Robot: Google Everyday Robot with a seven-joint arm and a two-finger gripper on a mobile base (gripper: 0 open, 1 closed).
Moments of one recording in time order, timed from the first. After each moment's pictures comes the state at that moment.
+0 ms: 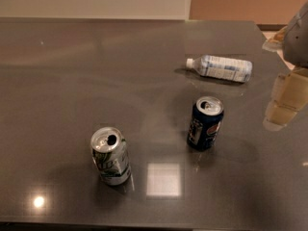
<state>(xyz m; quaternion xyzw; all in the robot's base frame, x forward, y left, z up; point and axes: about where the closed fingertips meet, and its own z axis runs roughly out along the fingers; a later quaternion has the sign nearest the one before) 0.438 -0.217 0.976 -0.60 0.78 -0.03 0.16</state>
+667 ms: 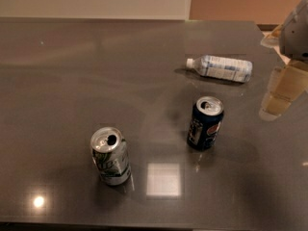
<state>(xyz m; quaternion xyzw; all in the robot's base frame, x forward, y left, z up) 0.461 -0.222 0.972 -0.60 0.78 -0.03 0.17</state>
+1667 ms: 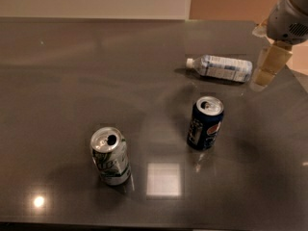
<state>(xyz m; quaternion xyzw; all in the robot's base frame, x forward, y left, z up) 0.561 -0.250 0.949 -0.60 0.78 0.00 0.17</state>
